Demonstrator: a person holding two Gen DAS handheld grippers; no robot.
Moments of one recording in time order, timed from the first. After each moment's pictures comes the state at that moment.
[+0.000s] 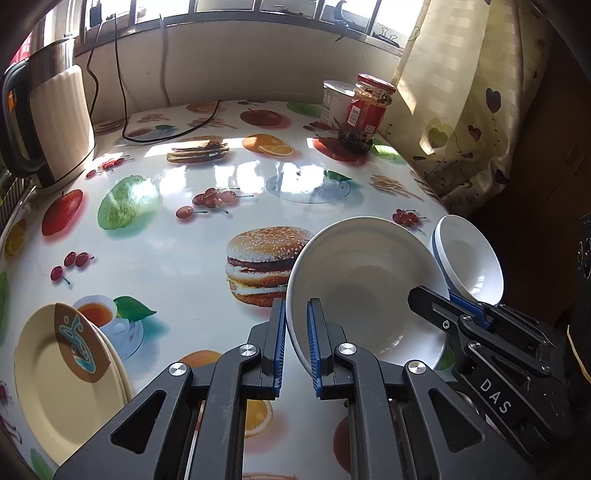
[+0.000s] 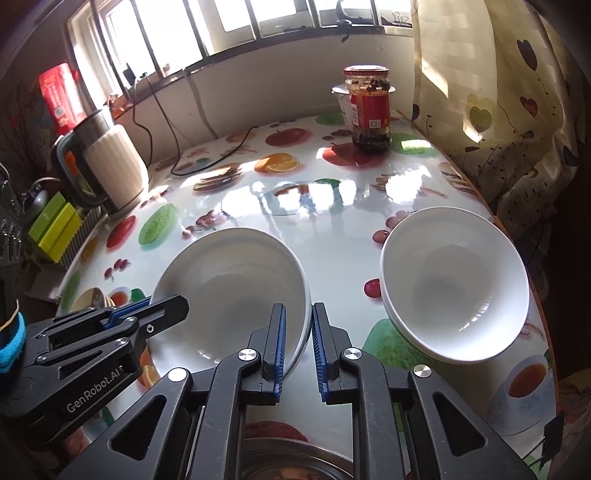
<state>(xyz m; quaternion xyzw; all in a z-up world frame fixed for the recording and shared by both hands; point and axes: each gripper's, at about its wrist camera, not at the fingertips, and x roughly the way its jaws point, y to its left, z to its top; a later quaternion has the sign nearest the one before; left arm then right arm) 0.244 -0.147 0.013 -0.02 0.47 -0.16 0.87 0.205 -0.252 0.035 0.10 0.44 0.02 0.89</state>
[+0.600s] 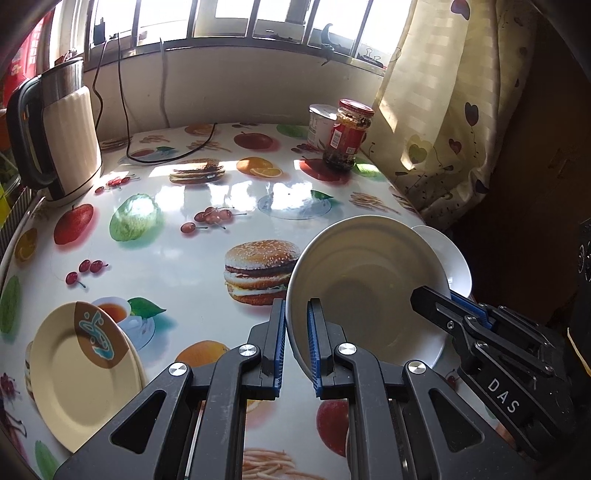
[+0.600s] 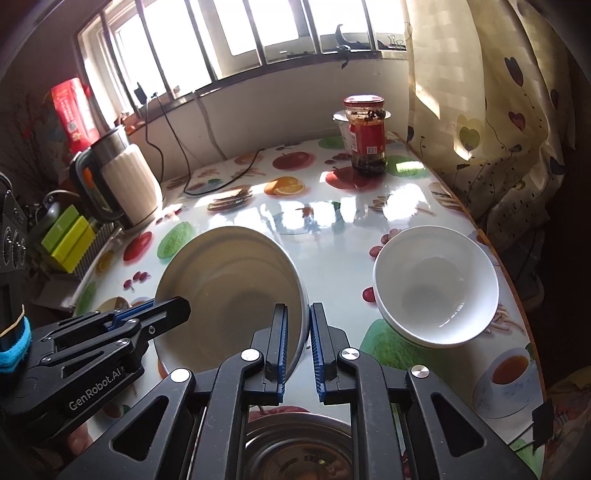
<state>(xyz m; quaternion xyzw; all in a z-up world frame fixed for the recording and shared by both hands) 0.214 -0.141 0.044 -0.03 0.44 -0.18 0.88 0.176 -0.245 0.072 0.10 0.41 0.01 0.91</state>
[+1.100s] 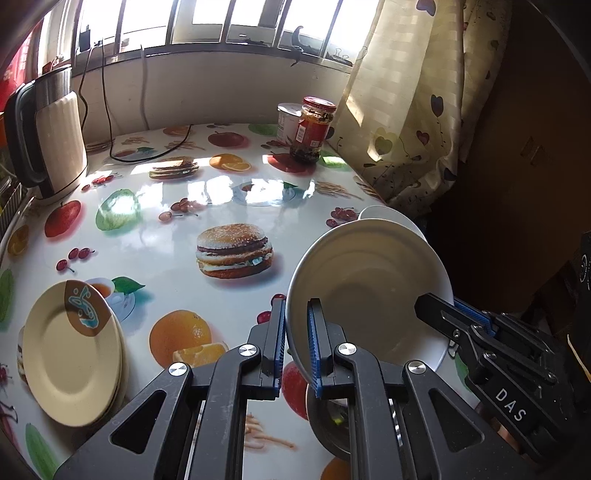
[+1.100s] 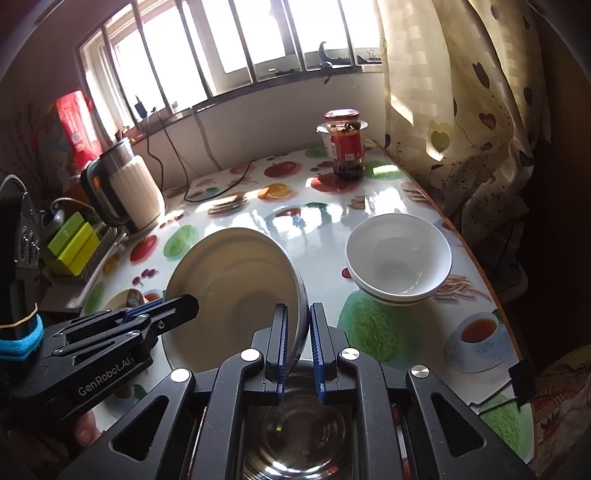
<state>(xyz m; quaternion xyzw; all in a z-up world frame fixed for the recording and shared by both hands) 0.170 -0.150 0.053 -0.03 0.43 -0.22 0.87 0.114 -0.247 0.090 0.11 0.39 -0.01 0.91</state>
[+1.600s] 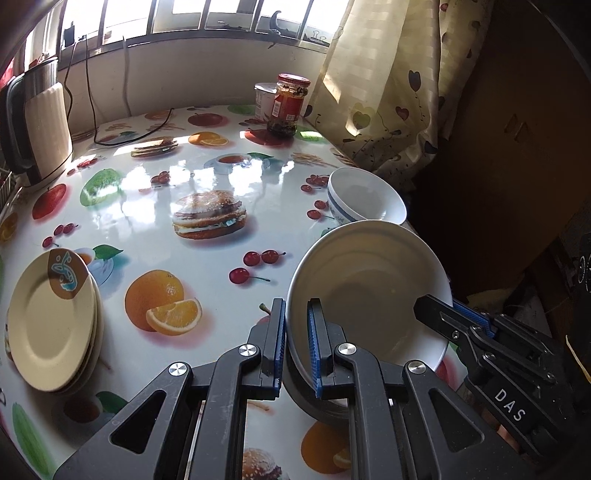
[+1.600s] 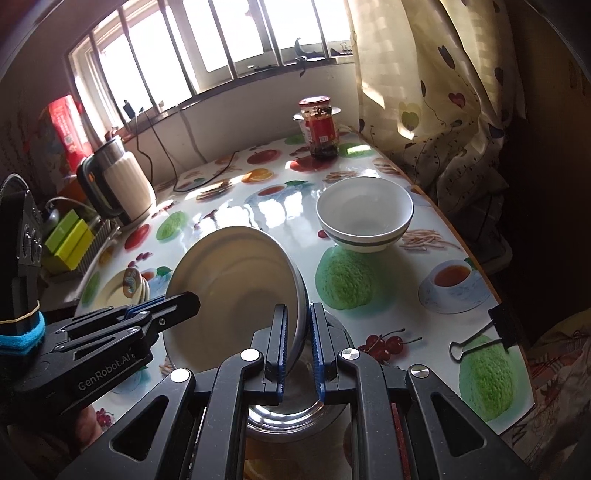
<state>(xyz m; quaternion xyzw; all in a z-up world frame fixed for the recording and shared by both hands) 0.137 -0.161 0.038 -0.01 0.45 -0.25 0.86 0.062 -0.254 0.078 0.13 0.40 -0.05 0.91</state>
